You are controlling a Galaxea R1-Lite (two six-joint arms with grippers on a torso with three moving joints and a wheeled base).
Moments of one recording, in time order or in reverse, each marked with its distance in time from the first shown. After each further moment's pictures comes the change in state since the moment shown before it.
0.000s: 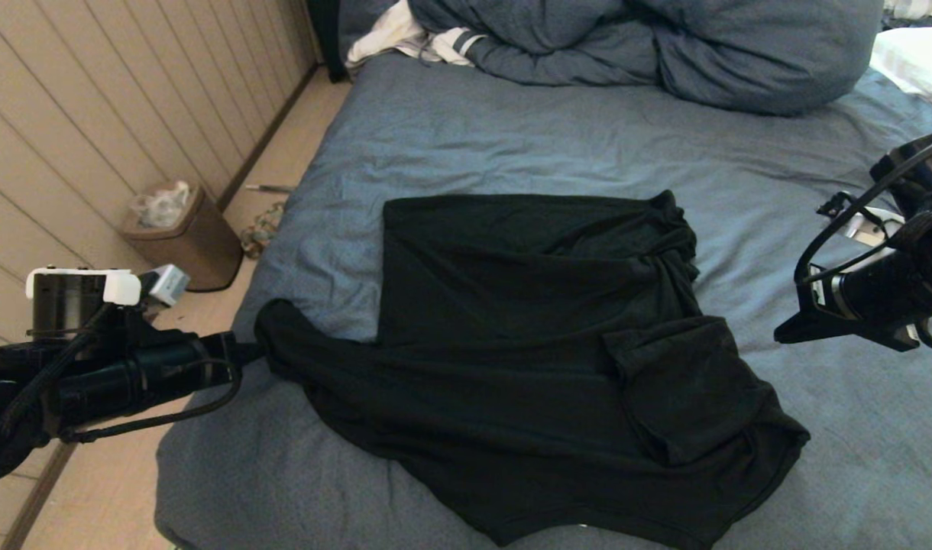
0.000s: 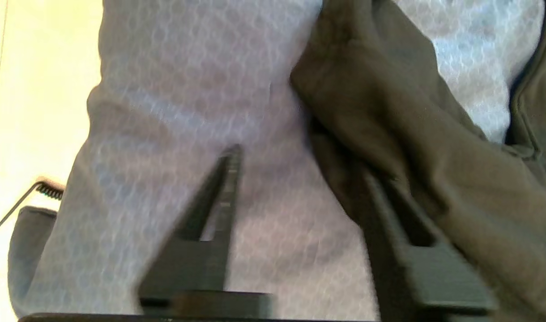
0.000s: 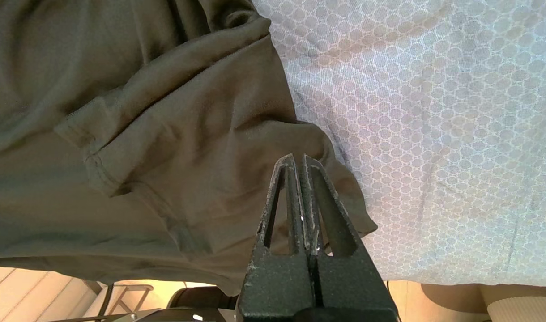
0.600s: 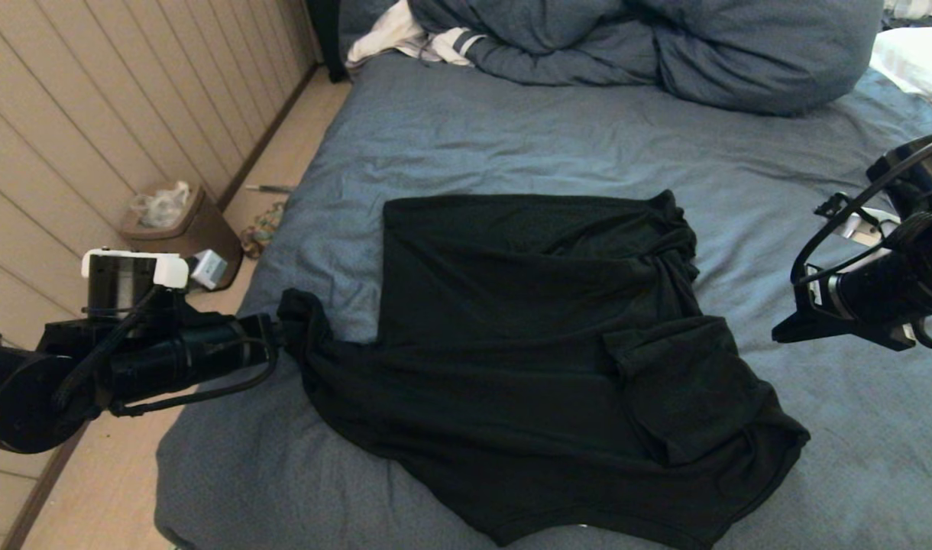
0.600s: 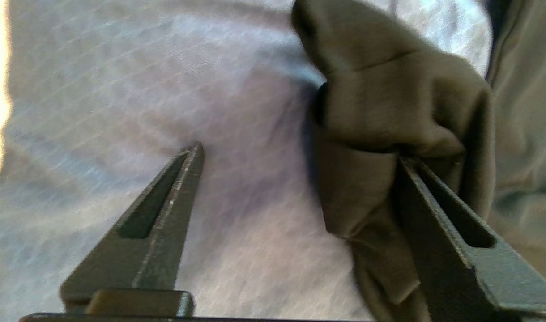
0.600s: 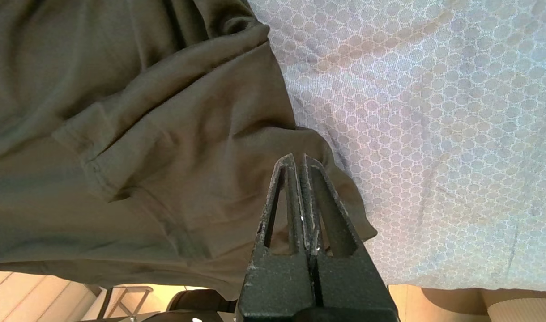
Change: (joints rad) left arm -0.097 0.073 -0.100 0.001 0.019 -0.067; right arm -0.003 0.009 0.001 -0.012 -0.001 0.000
